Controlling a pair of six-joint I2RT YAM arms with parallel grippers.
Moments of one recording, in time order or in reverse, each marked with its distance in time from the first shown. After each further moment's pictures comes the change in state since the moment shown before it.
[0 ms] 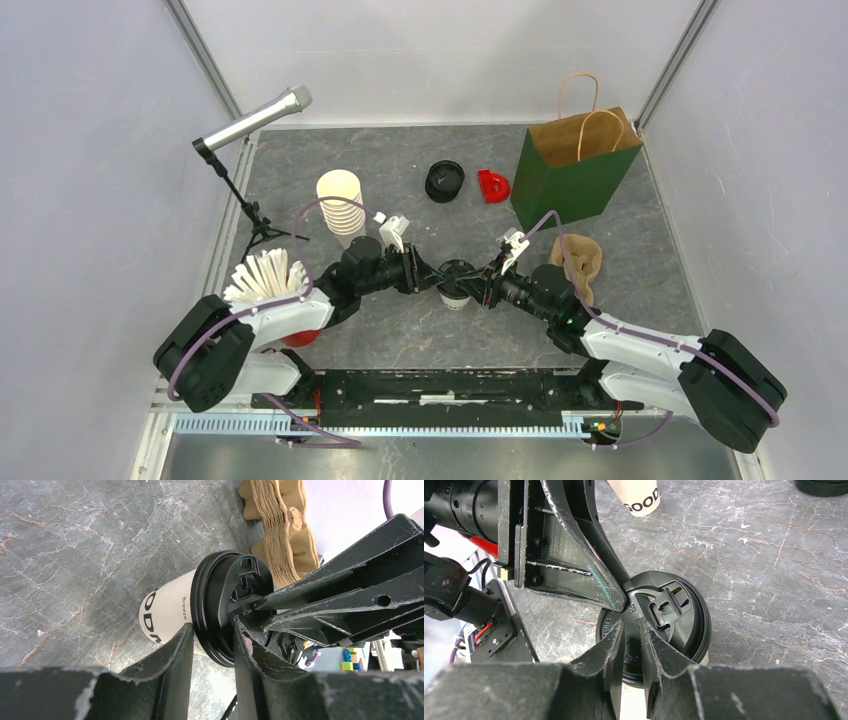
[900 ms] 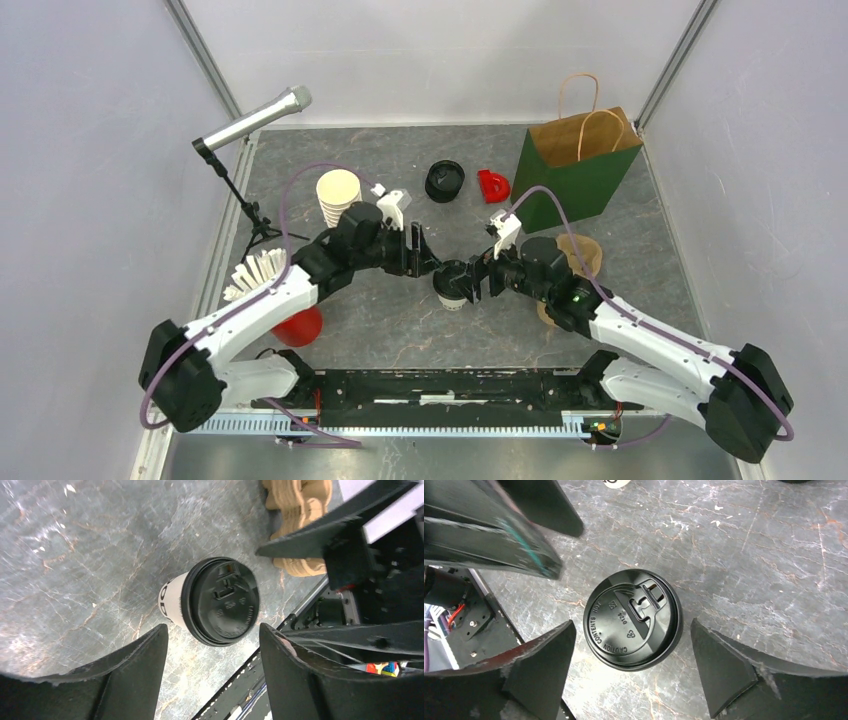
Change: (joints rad) left arm 0.017 -0.115 0.344 -0.645 -0.038 0.162; right arm -0.005 -0.077 0.286 -0.555 0.021 -0.094
